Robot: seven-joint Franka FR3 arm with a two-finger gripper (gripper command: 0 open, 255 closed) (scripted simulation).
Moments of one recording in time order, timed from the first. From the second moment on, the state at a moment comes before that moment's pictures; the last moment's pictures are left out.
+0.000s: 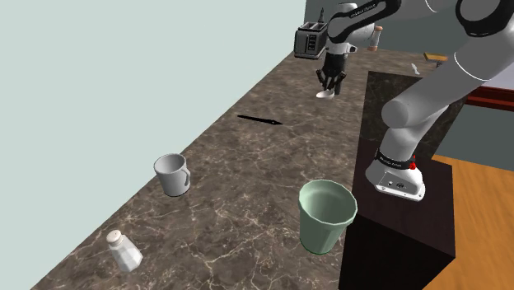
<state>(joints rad) -0.53 -0.48 0.07 -2.57 0.13 2.03 0.88</state>
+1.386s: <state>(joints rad) -0.52 -0.37 0.07 -2.68 0.15 2.25 0.85</state>
